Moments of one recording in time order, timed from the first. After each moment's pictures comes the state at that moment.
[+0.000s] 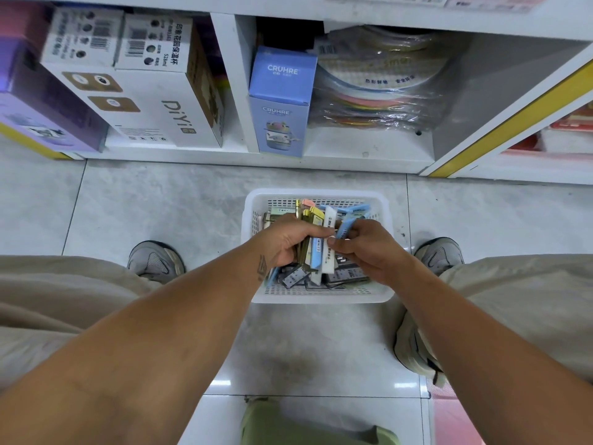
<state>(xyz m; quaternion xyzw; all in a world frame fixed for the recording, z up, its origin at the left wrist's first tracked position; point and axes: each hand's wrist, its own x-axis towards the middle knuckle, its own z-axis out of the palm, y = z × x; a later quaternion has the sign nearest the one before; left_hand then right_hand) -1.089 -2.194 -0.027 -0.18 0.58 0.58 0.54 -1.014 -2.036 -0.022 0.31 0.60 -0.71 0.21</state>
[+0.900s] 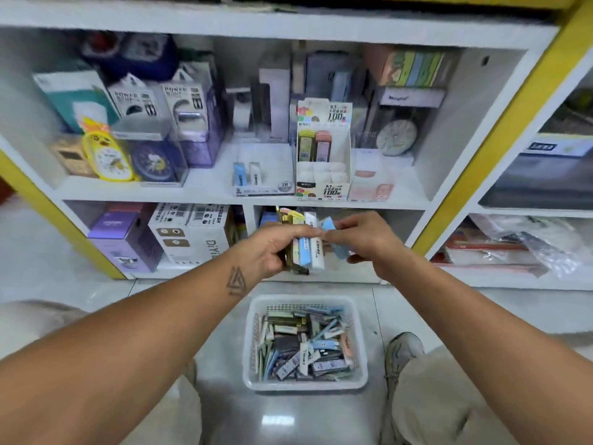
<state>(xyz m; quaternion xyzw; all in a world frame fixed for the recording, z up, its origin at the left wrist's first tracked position) -1.110 -2.192 0.244 -0.07 0.62 0.68 0.38 -1.045 -2.033 0.271 0.22 0.81 -0.53 0.05</state>
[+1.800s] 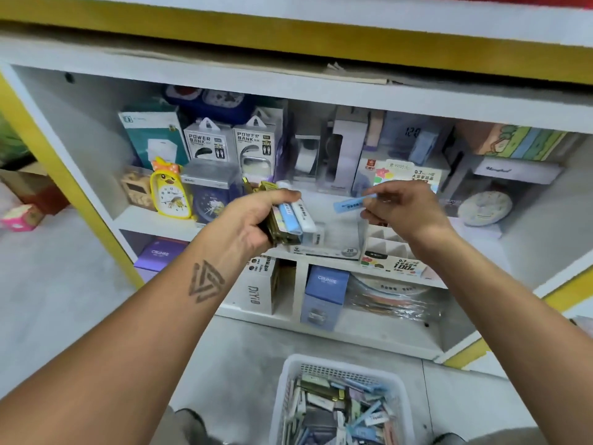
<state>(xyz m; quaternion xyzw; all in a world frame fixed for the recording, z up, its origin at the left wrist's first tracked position) -1.232 -2.287 0.333 -0.16 0.56 0.78 0.23 -1.209 -2.058 0.328 0.06 0.80 -0.58 -0.10</state>
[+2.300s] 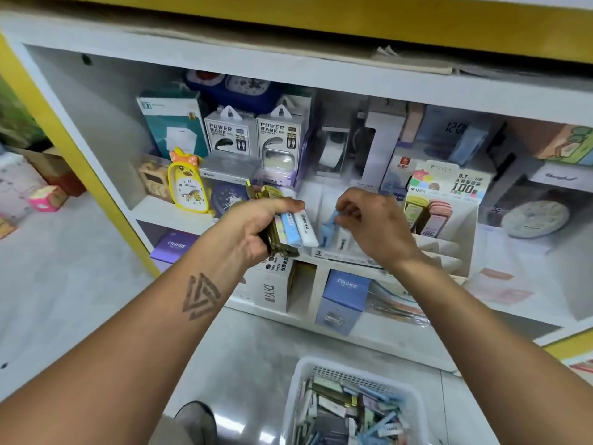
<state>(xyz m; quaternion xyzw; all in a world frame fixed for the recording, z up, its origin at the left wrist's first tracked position) -1.245 -2.312 0.318 -0.19 0.59 0.75 0.23 -1.250 -2.112 0.282 -0.12 0.93 -0.30 -0.15</state>
